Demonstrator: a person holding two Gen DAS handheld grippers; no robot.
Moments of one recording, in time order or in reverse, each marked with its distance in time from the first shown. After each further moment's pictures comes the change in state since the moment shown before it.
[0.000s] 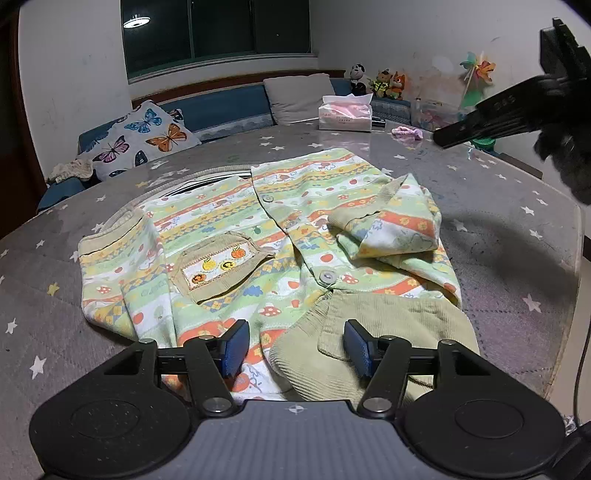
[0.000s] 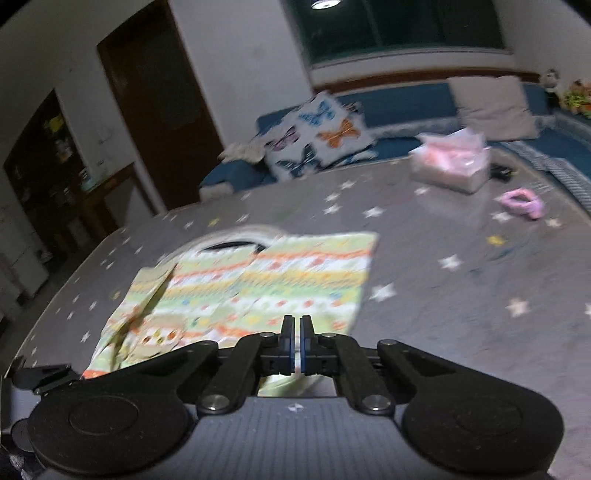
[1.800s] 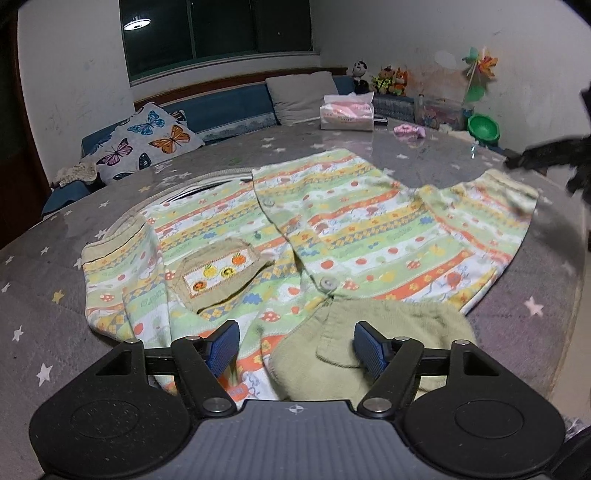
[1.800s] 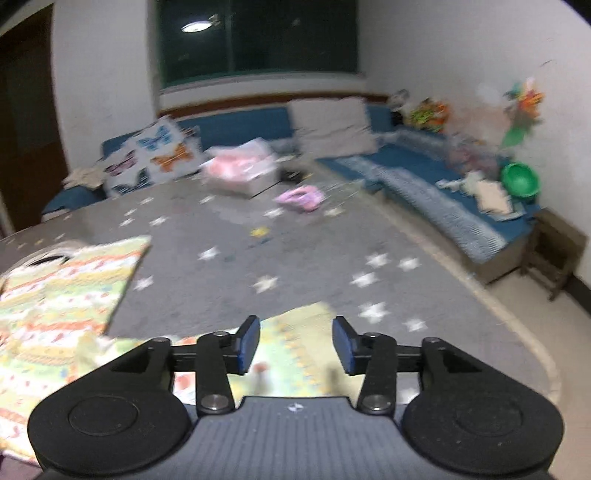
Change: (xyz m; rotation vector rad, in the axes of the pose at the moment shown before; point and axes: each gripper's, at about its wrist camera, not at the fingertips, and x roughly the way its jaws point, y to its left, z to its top) left arm -0.003 -0.003 0.010 0.005 -0.001 0.013; right arm -0.028 -0.083 -0.046 0.072 -0.060 -0.471
